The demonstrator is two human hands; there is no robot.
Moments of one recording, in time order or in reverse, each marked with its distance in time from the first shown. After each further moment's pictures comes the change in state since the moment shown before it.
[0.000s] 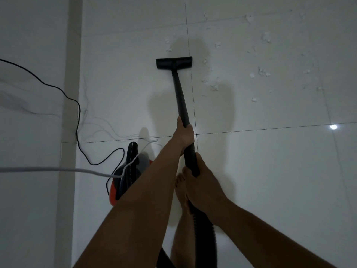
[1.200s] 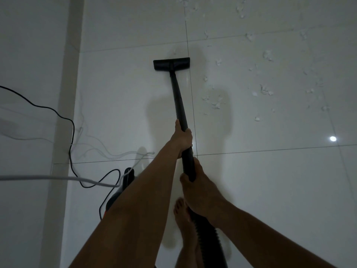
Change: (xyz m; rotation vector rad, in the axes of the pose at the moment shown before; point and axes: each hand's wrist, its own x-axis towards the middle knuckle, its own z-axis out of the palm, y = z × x) left_hand 0.076 0.062 -0.015 0.045 -0.029 0.037; right_hand 0.086 -0.052 -0.012 -0.164 -0.056 0.006
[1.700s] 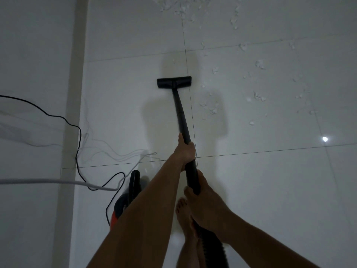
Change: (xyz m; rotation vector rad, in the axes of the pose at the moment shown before) left_hand -0.063 0.006 -0.006 0.020 -0.066 -0.096; right_hand -0.071 -0.031 -0.005 0.051 -0.035 0.048
